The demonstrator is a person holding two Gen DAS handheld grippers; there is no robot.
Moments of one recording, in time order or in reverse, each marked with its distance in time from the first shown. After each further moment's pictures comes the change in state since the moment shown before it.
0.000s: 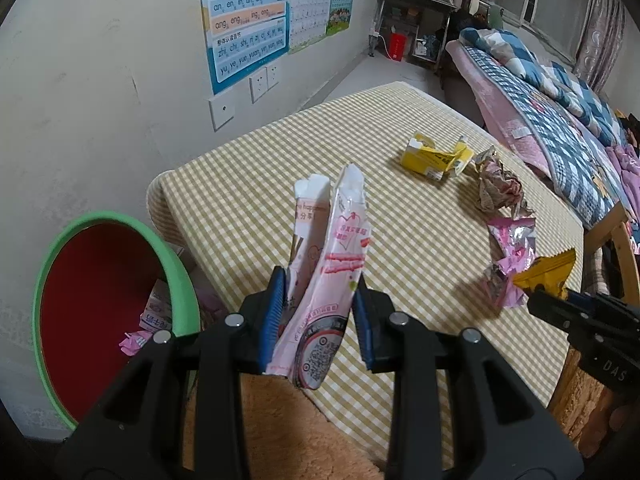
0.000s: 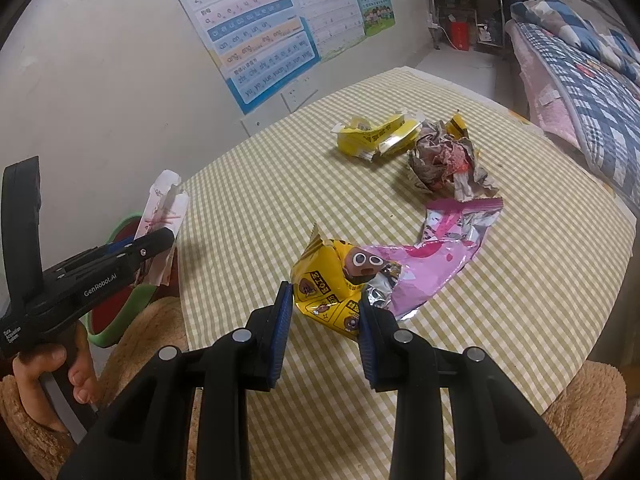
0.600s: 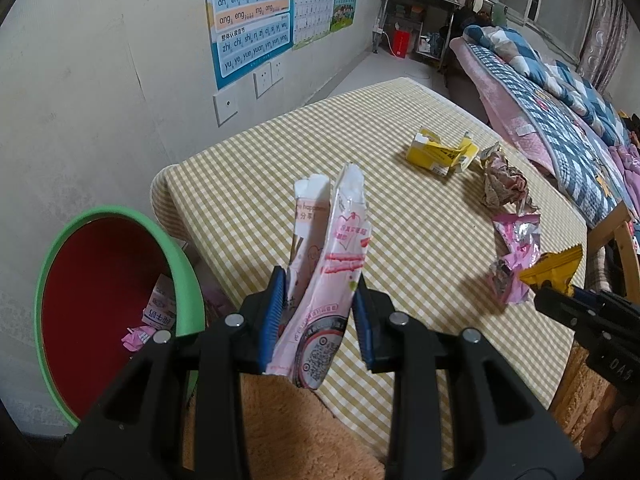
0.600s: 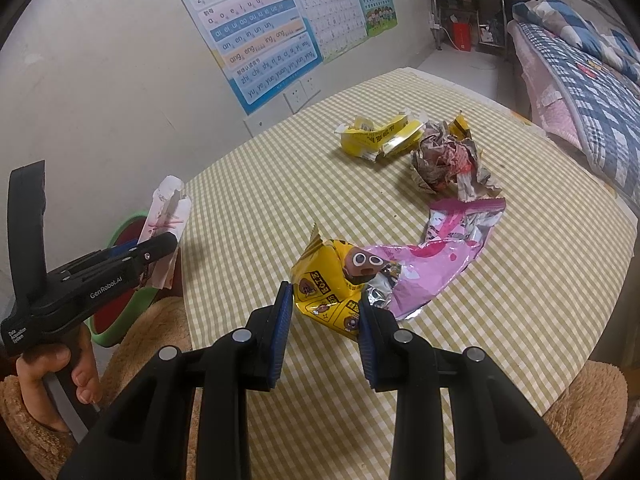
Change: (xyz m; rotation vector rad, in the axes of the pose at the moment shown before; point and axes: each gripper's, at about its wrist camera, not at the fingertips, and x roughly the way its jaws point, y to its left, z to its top) left arm 0.002 0.003 -0.002 -0.006 0.013 0.010; right arm 0.000 0.002 -0.001 0.001 -0.003 0.004
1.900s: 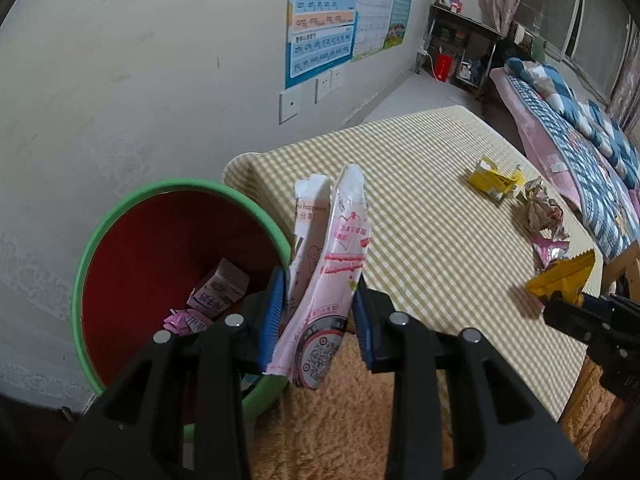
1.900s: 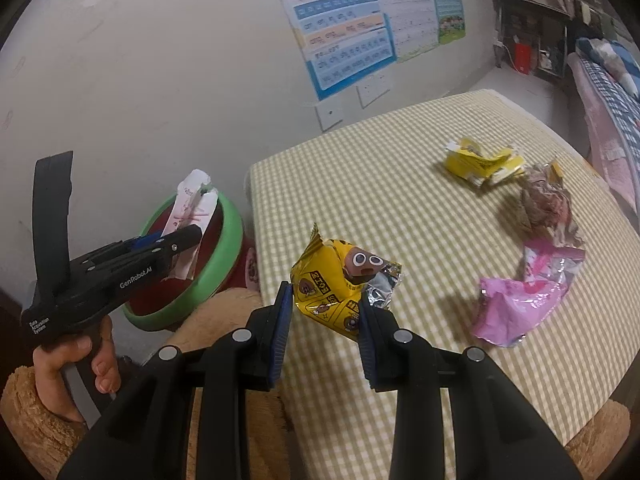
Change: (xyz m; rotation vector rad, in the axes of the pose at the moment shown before) left arm -0.029 0.084 -0.020 -0.136 -0.045 0.071; right arm 0.019 0.090 0.011 -0.175 0.047 0.103
